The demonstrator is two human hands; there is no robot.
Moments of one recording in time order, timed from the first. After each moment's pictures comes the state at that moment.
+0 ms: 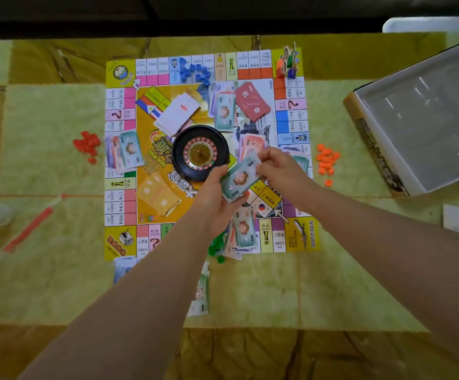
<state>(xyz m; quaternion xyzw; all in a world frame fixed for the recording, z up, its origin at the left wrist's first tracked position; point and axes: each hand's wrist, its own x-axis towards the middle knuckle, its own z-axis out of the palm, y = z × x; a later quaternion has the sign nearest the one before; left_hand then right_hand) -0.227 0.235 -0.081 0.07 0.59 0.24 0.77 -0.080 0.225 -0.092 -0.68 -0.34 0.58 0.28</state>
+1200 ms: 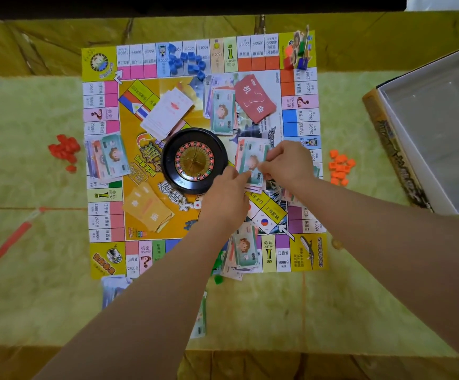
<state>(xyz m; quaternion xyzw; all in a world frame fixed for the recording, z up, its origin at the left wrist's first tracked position) -0.211 0.265 -0.129 0.76 0.54 -0.11 0.35 -0.064 0.276 -0.150 -0.81 -0.36 0.43 0.17</state>
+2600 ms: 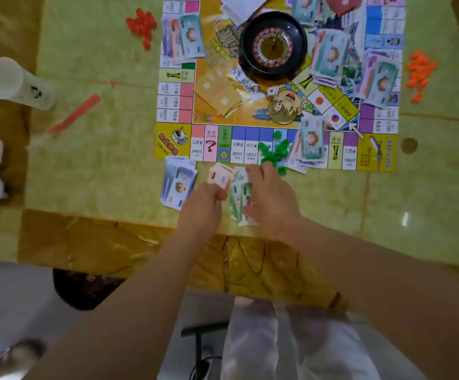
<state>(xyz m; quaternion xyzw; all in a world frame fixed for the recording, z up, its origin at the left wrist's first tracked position) -0.429 0.065 -0.145 0.63 0.66 -0.04 0.40 -0.275 0.057 -0.147 -0.68 -0.67 0.30 -0.04</state>
